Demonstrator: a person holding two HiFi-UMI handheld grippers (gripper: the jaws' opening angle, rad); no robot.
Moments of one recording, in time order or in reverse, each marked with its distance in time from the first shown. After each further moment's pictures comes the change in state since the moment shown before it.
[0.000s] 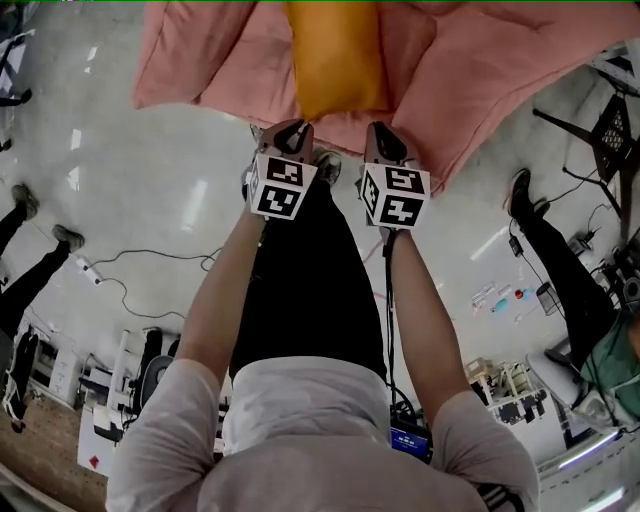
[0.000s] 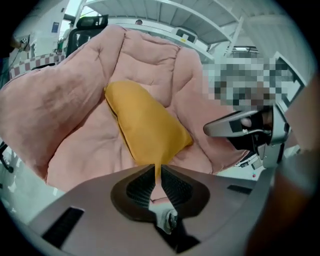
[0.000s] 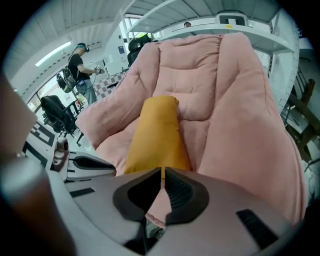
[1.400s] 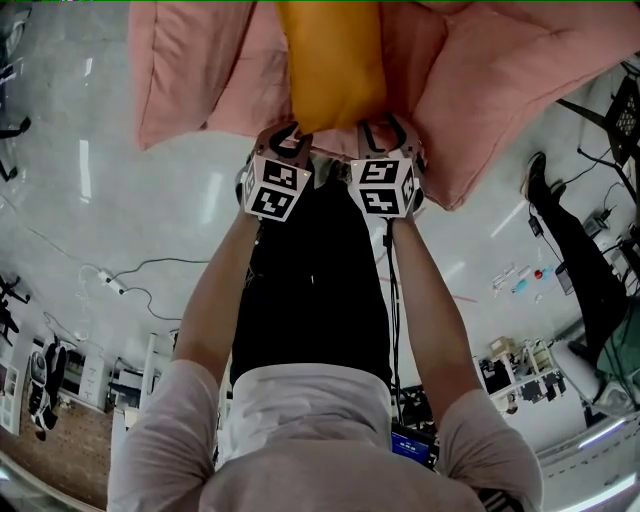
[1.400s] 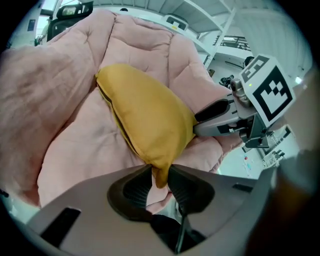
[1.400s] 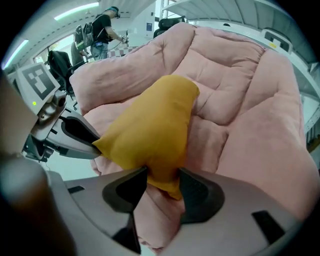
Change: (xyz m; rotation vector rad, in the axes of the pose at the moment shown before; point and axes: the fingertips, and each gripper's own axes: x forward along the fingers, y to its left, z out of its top) left arm 0.023 0.047 -0.026 0.130 0.104 -0.115; right arm 0.065 0.013 -0.006 -0.335 0.128 -0.115
